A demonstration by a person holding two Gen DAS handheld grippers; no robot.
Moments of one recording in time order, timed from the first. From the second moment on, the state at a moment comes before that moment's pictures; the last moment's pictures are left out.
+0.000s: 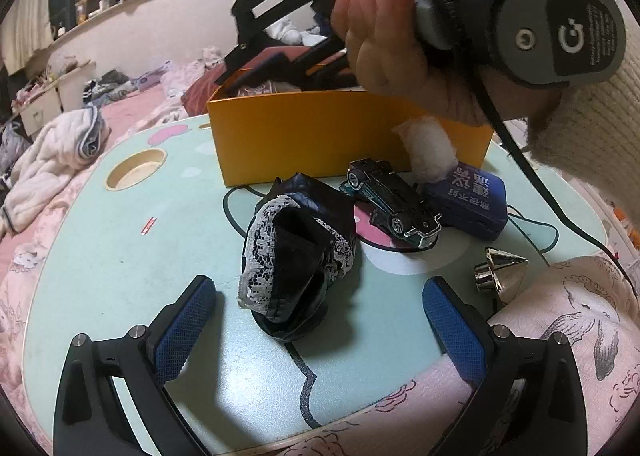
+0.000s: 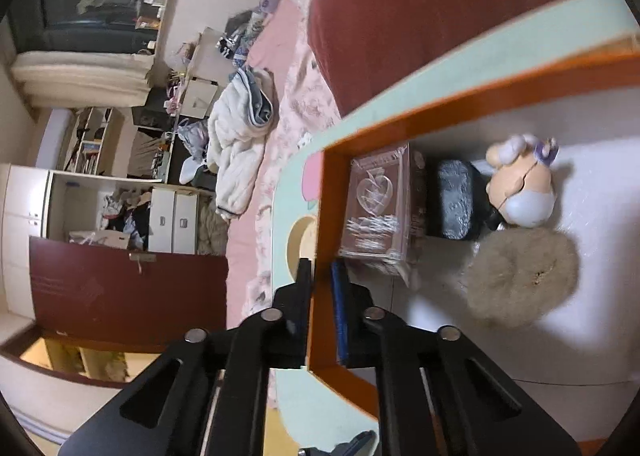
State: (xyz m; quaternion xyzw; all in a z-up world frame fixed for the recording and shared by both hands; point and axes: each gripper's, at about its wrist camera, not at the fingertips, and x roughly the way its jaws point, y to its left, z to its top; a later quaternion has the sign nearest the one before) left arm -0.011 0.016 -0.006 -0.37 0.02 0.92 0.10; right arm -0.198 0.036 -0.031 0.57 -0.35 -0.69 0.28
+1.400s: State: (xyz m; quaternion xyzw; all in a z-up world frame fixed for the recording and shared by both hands) left arm -0.016 0.017 -0.008 -0.37 0.02 0.92 0.10; right arm -0.187 0.009 -0.040 0.61 -0.08 -0.76 0.19
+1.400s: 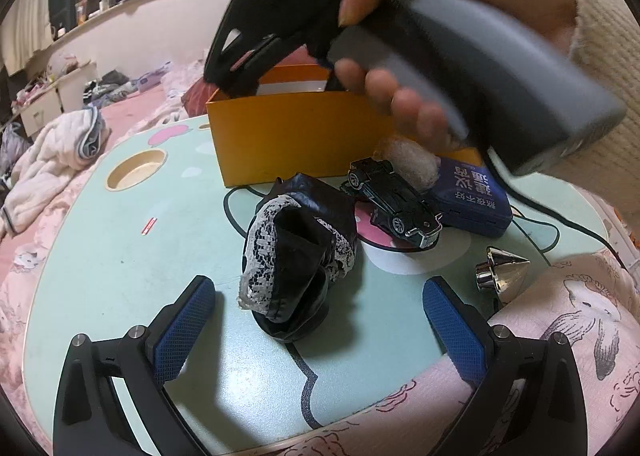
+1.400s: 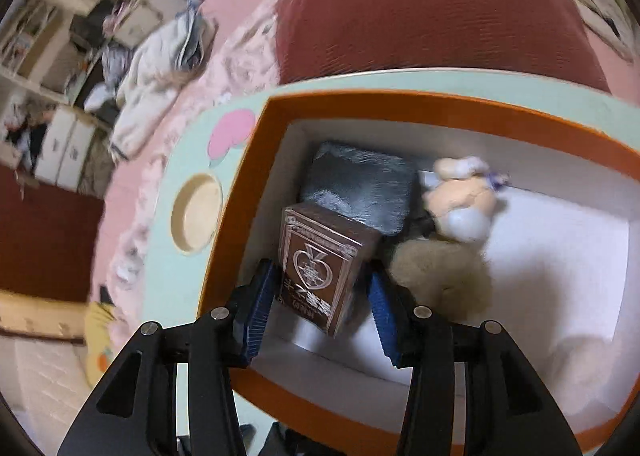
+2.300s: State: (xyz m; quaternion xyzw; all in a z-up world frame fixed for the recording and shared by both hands) left arm -0.016 0.012 -0.010 -0.37 0.02 0.92 0.11; right arm -0.104 0.120 0.047 0.47 -0.25 -0.80 0.30
